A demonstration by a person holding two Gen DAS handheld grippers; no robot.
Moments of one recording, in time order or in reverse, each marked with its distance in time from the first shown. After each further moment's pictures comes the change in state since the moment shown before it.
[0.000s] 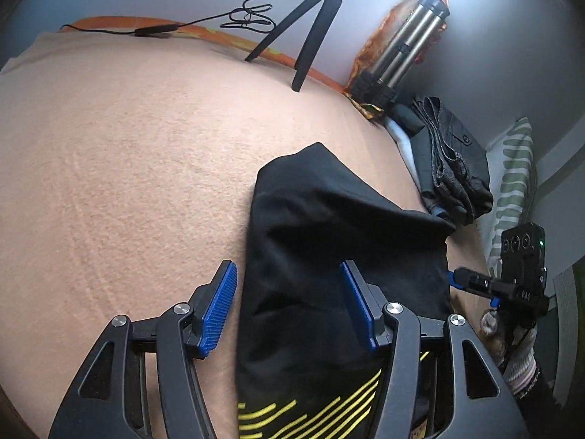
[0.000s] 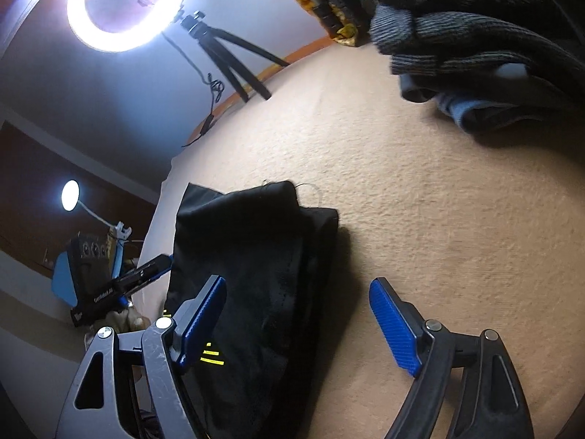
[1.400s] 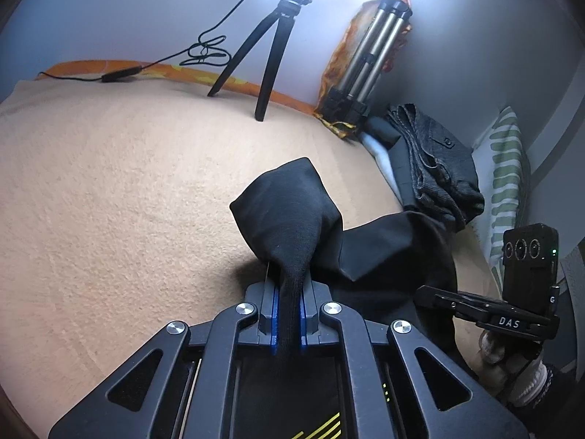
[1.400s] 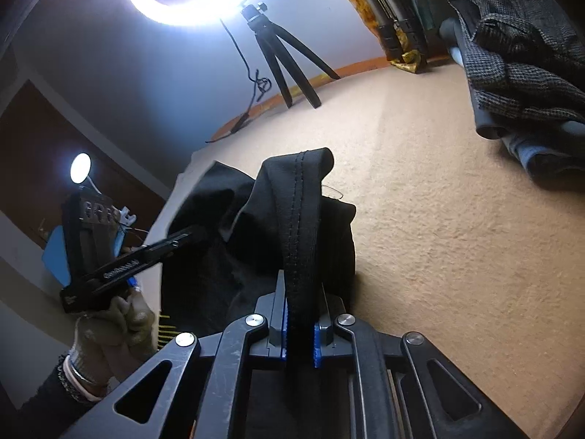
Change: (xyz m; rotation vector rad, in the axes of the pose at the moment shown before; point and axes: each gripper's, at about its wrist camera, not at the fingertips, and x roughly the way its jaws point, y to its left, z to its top) left arm 0.000 -0.032 0.006 0.110 -0.108 -0.004; right arm 0.010 0.040 -0.015 -0.117 -0.079 -0.008
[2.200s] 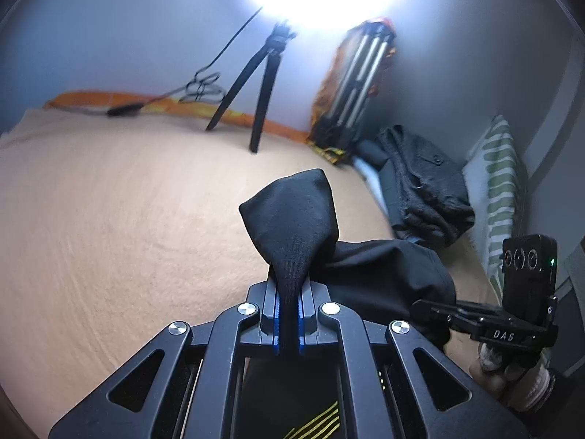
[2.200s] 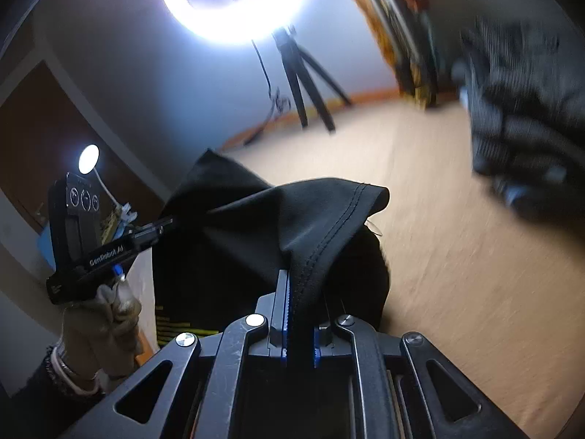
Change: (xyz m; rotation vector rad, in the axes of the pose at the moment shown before) left arm -0.017 -0.011 0.009 0.018 -0.072 0.028; right arm -0.016 0.013 -0.001 -0.070 -0.019 -0.012
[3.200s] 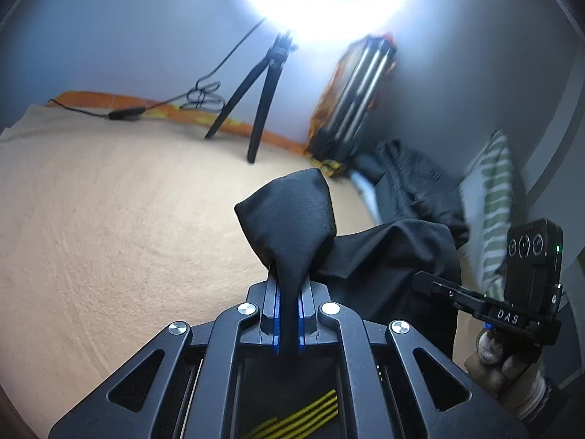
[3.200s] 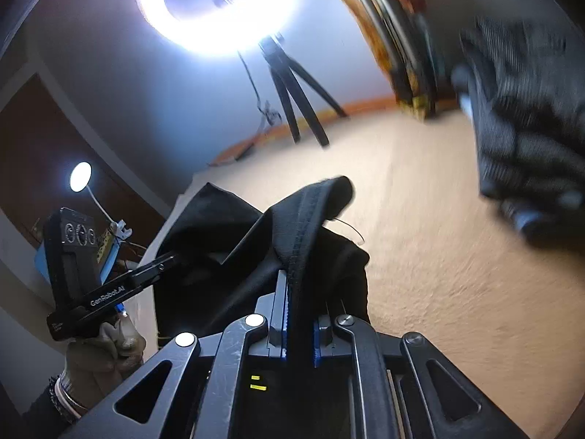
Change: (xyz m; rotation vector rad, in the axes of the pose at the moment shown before) left arm -0.021 -0.009 0.003 -0.032 -0.075 -0.032; right arm -0.017 0.016 0.019 -0.033 -0.116 -0.028
